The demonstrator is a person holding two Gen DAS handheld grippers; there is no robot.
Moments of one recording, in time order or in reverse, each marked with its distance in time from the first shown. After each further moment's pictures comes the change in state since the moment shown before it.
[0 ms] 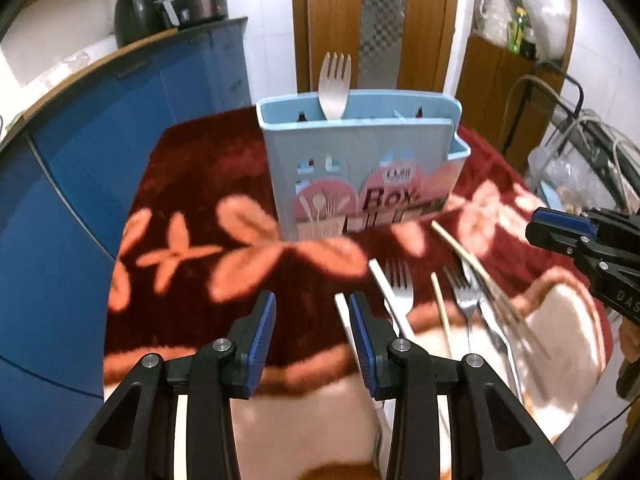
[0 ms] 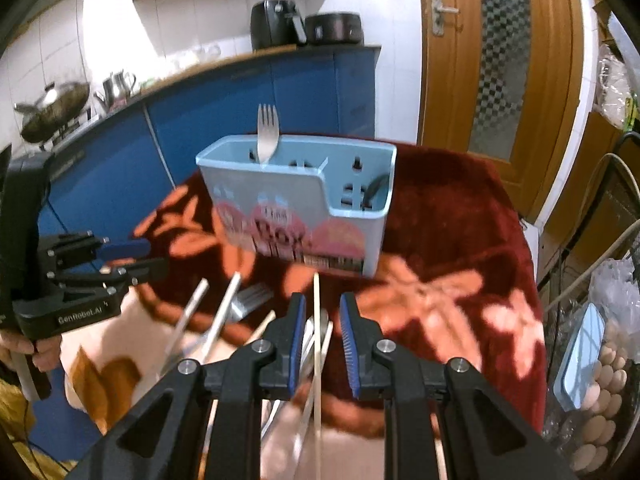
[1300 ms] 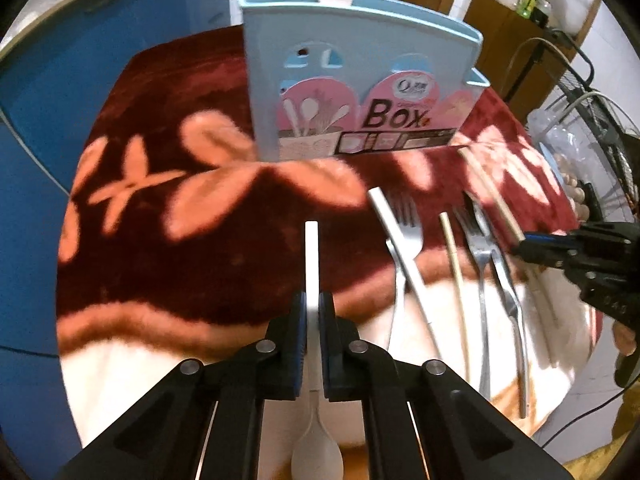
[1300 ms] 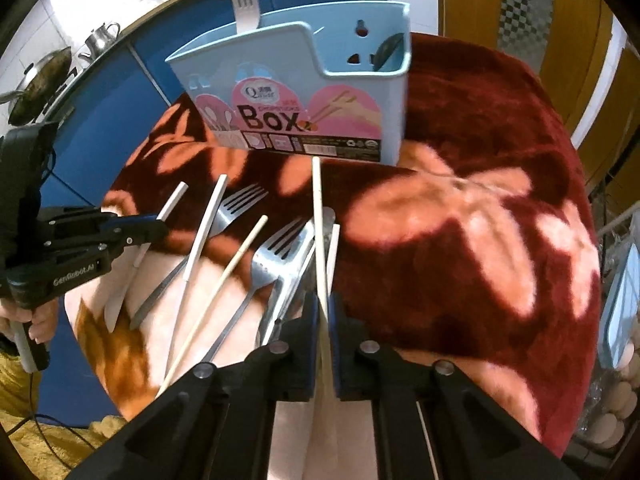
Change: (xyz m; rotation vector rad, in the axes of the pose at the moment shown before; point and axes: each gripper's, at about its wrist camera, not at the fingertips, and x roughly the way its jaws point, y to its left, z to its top) left arm 0.043 0.009 -0.009 -0.043 0.255 -0.093; right arm 0.044 -0.020 -0.027 0.070 0.324 0.114
